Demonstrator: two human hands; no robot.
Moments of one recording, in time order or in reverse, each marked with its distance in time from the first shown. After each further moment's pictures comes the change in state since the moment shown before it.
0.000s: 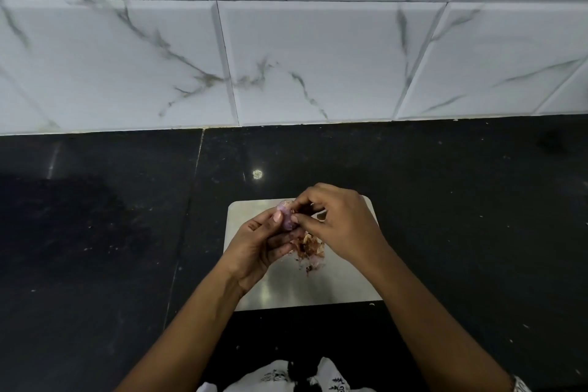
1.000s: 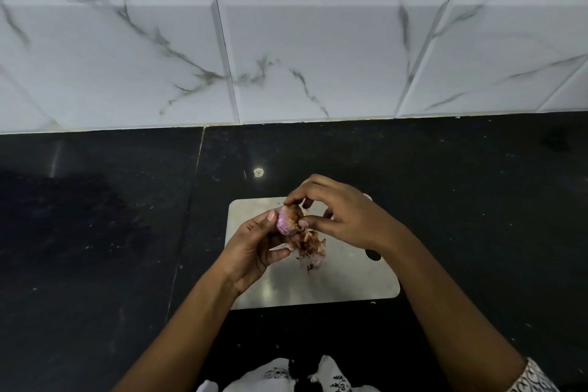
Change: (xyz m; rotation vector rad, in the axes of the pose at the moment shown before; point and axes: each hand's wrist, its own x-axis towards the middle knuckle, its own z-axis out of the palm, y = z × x) left_hand -0.002 0.001 -0.008 -0.026 -0.083 -0.032; right_hand 0.013 0.010 -0.020 0.011 -0.368 -0.094
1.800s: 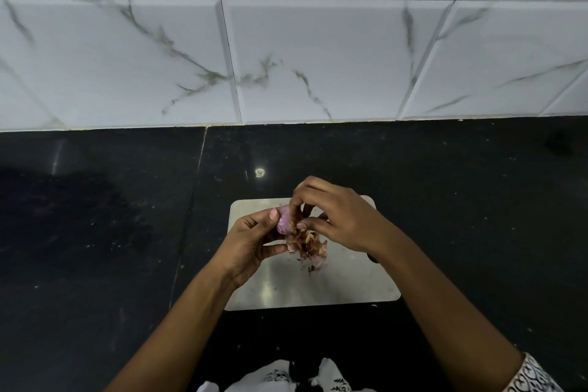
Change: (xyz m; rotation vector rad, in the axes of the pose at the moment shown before) left_hand -0.002 0.011 0.002 0.176 0.136 0.051; right_hand 0.005 -0.003 0.006 -0.116 0.017 -0.056
